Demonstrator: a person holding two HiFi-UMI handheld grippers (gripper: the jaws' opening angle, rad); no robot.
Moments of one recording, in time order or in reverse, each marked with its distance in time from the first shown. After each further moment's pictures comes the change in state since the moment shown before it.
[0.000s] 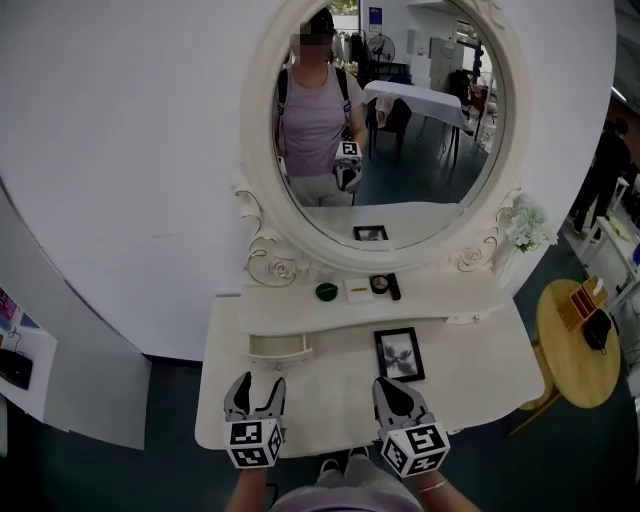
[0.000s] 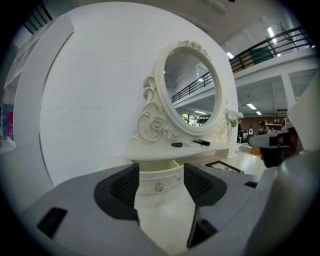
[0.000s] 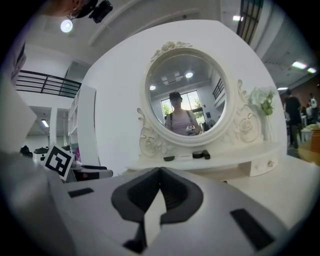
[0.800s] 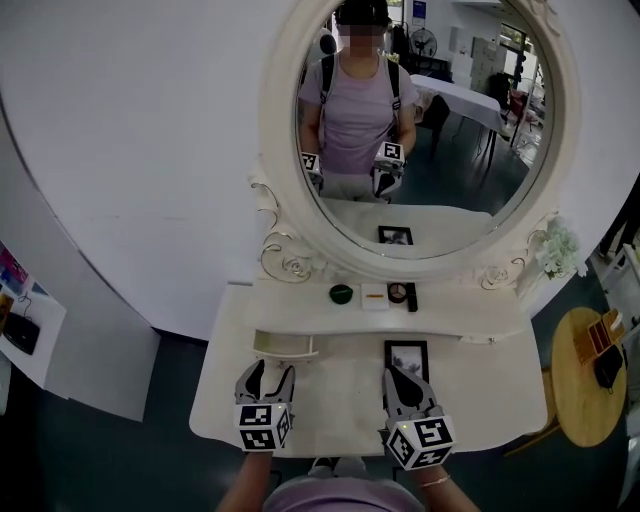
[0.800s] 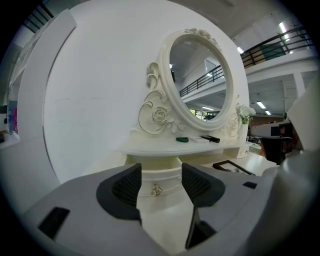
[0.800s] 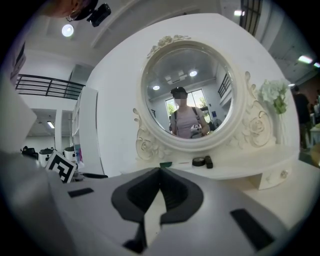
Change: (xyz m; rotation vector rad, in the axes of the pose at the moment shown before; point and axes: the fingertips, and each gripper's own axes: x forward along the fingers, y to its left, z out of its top) left arm 0.046 -0.005 -0.010 -0.046 0.062 0.067; right arm 0.043 -0.035 0.022 -0.010 -0.005 0.065
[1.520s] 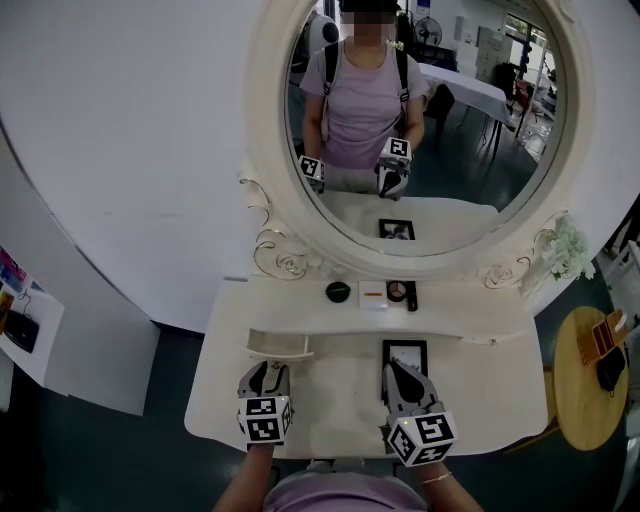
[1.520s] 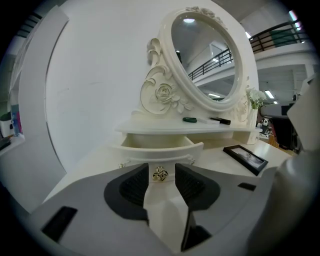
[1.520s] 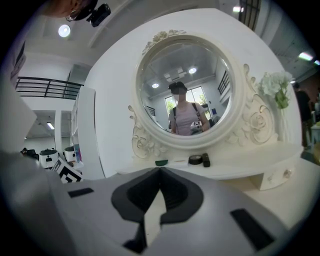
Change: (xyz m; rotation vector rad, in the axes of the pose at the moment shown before) left arm 0.030 0.007 -0.044 0.013 0.159 0.078; right arm 0.014 -0.021 -0.005 0.017 0.028 0.012
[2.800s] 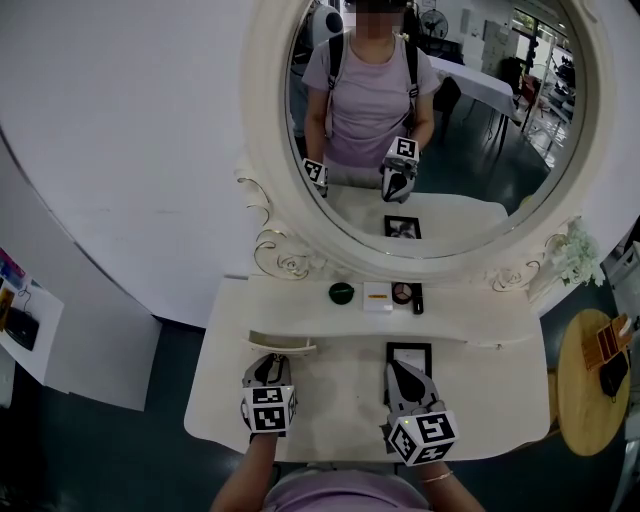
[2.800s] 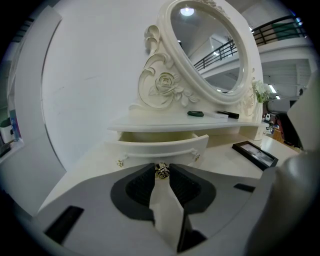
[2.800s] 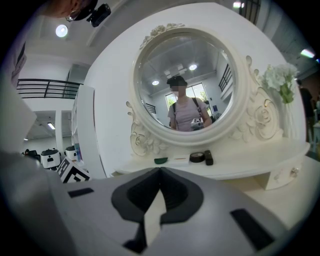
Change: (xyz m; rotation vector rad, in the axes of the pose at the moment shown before) left arm 0.033 0.005 0.003 0.026 0.047 0.026; right arm 0.020 -0.006 -0.005 0.008 0.030 0.018
